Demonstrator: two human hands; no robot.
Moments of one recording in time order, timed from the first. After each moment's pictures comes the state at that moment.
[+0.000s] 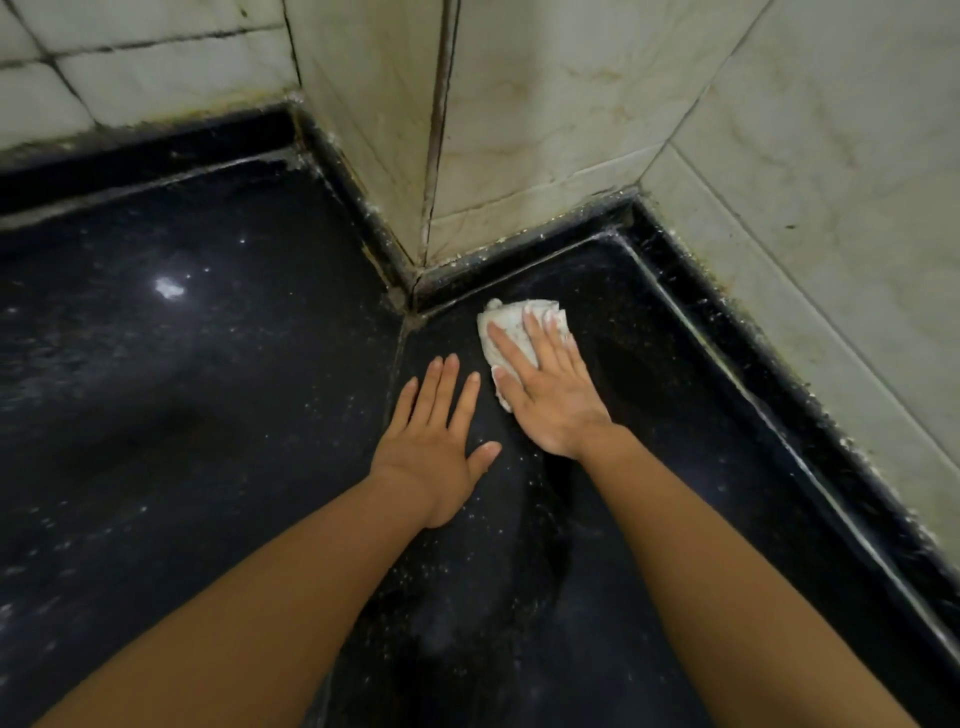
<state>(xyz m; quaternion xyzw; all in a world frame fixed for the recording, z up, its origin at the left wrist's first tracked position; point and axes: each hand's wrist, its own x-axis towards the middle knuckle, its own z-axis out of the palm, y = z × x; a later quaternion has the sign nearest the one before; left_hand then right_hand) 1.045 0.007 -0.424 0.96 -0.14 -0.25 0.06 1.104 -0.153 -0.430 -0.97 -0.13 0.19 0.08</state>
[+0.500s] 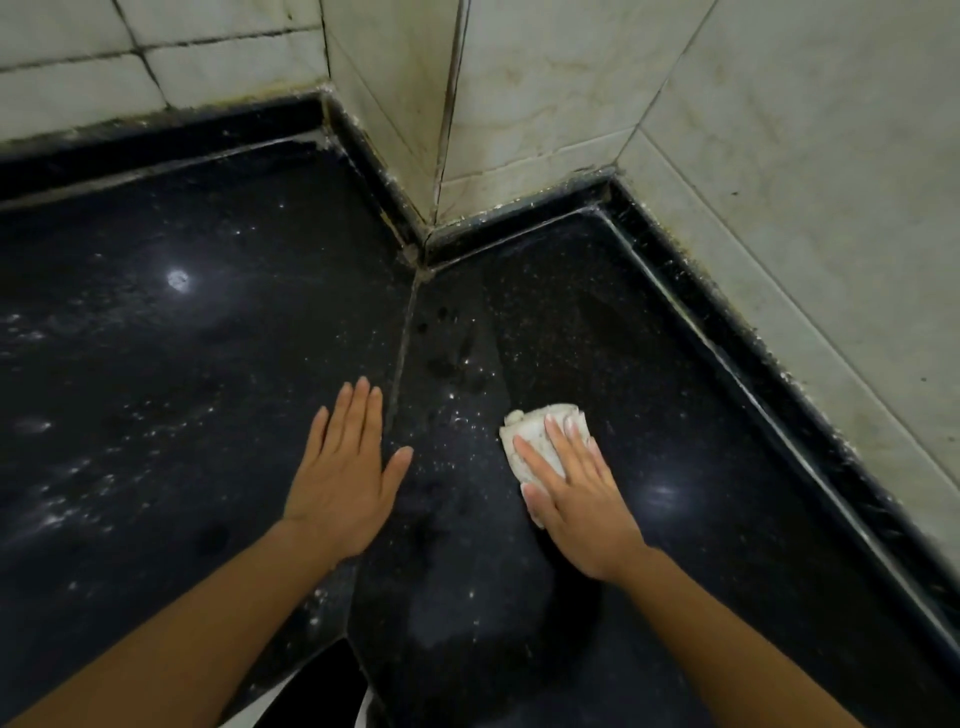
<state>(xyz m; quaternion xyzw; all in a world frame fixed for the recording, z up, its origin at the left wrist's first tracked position) 0.919 0.076 -0.420 0.98 -0.04 -0.17 0.13 0.911 -0.192 -0.422 -0.96 -0.15 0.21 0.06</state>
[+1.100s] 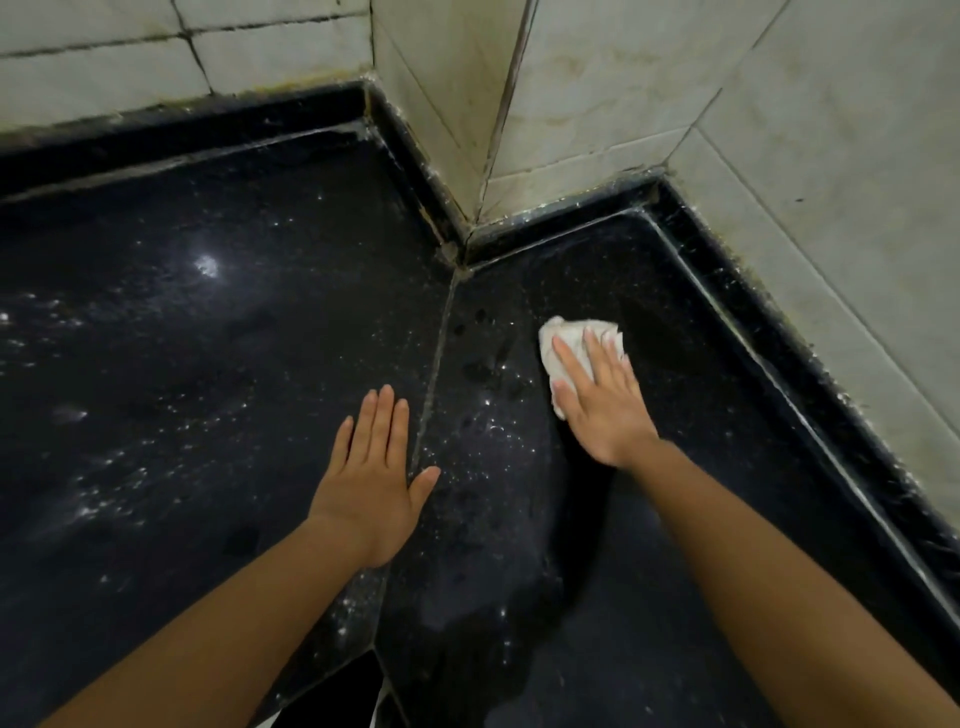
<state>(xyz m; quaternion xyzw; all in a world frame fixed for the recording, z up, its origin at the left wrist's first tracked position) 0.925 0.084 -0.417 0.95 -0.04 -0.28 0.09 1.027 -0.175 -0.432 -0.98 -0.08 0.18 0.06</state>
